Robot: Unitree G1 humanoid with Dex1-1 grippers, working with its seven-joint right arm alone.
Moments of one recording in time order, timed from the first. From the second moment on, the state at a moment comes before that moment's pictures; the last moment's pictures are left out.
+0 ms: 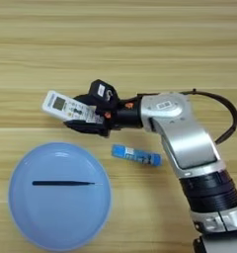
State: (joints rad) arm -0.34 -0.58 0.12 -0.24 0.16 0.50 1.13
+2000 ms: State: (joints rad) arm -0.13 -0.63 0.45 -0.19 -0.01 0.01 1.36
